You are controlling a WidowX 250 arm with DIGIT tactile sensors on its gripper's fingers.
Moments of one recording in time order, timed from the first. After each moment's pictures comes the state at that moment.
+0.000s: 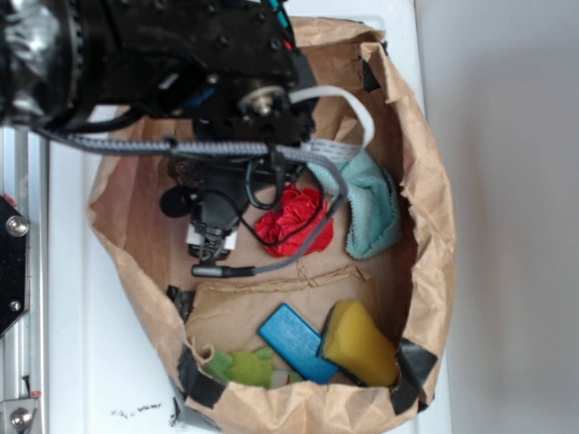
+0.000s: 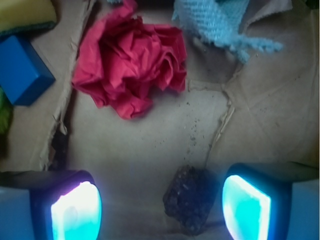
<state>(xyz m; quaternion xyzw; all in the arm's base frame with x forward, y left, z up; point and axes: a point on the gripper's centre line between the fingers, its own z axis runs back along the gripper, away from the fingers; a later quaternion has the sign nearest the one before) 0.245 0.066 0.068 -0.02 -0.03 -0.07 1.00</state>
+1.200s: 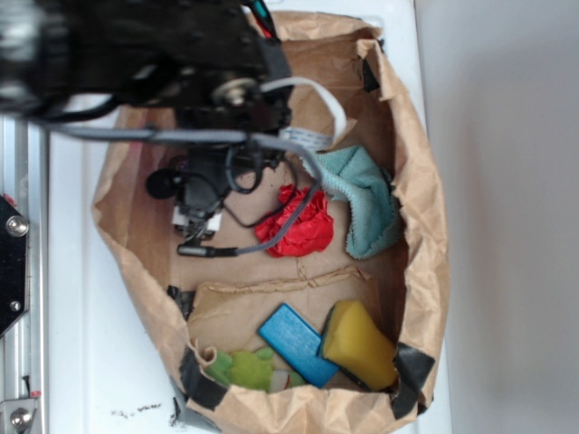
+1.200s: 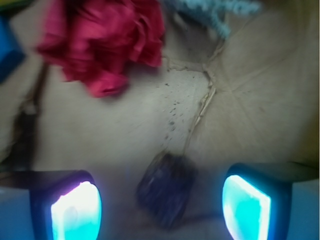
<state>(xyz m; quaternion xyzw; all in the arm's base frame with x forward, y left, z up) 0.241 0.088 0.046 0.00 -0.02 -0.07 1.00</state>
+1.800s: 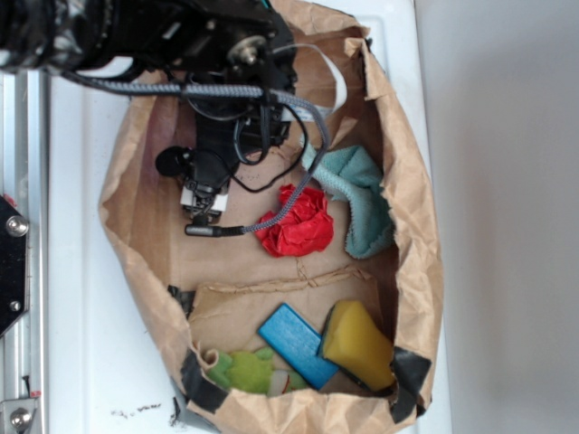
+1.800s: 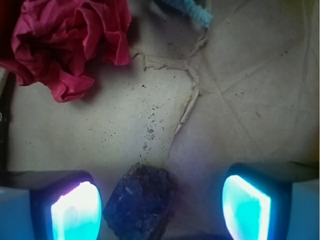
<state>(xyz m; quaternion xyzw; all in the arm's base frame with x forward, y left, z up) 0.244 0.097 0.046 -0.02 -0.04 -0.08 1.00</state>
